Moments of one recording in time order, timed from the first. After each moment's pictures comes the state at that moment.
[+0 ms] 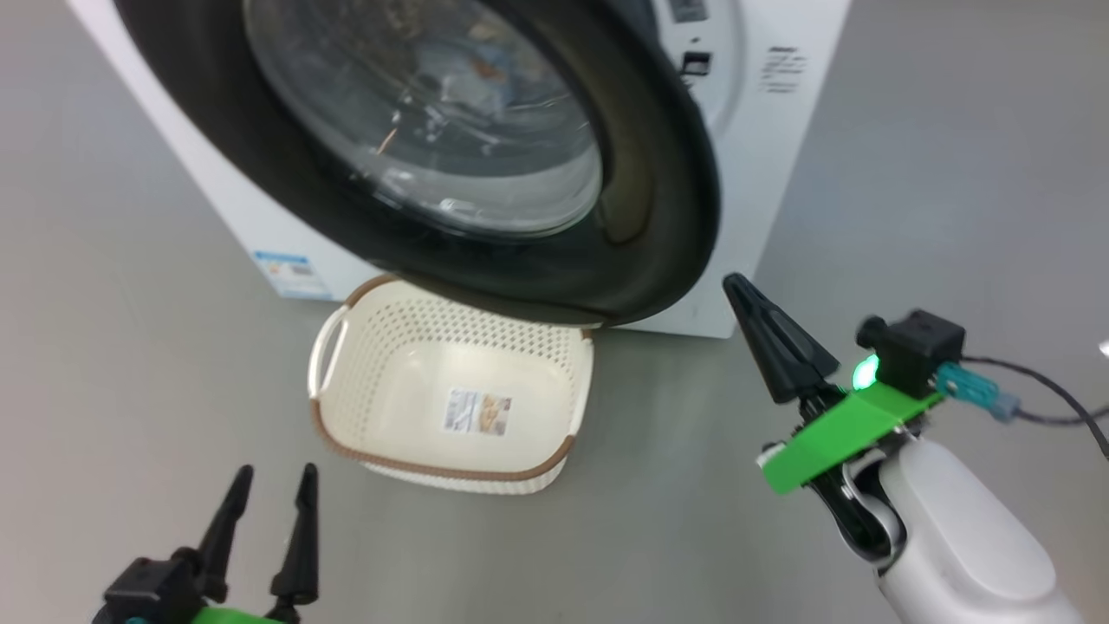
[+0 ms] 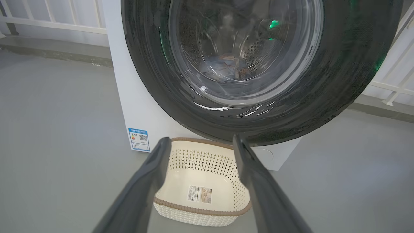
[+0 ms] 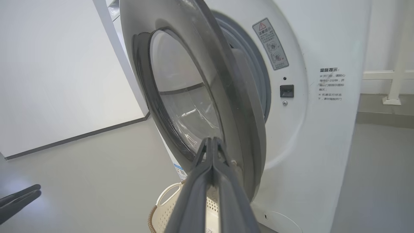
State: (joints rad) left arm -0.03 0.13 -0.12 0.20 -0.36 -0.13 -0.25; right arm -0.45 -0.25 0.40 0.31 0.56 0.13 -0.26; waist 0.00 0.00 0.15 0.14
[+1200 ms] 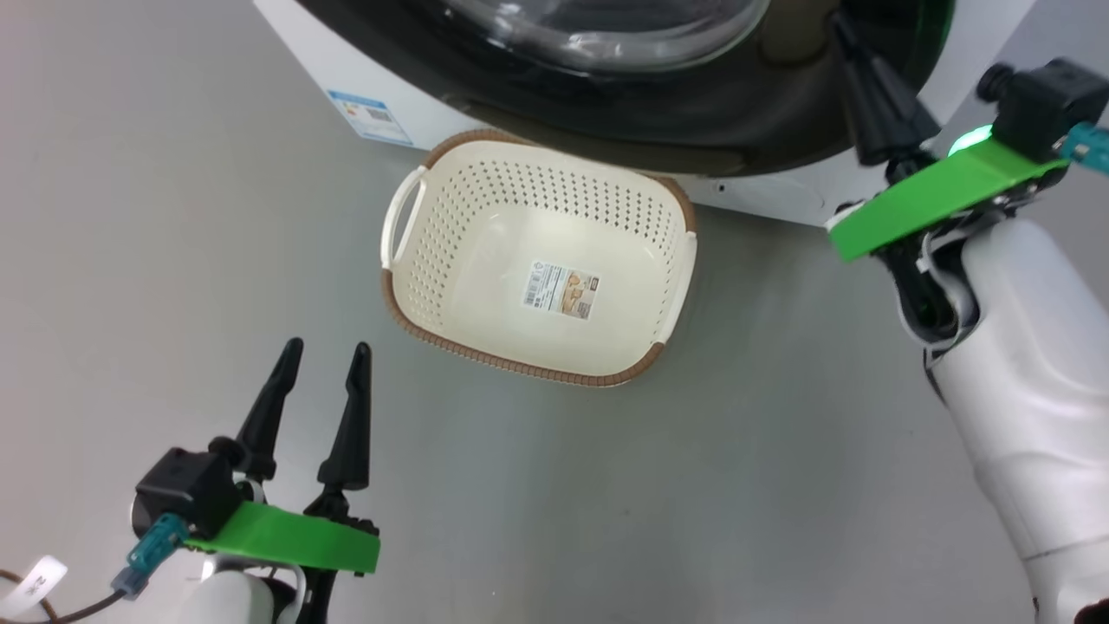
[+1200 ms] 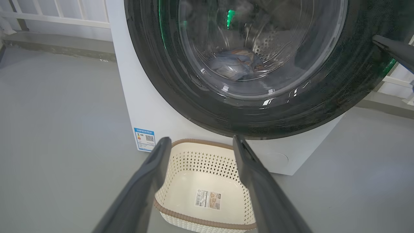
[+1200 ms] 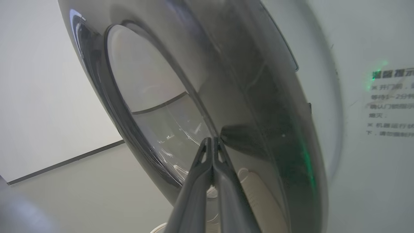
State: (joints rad) left arm -0.22 0.08 -0.20 0.16 -0.36 -0.13 -0.25; right arm -0.86 -0.25 0.29 0.53 0.57 0.13 -0.26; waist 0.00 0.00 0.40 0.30
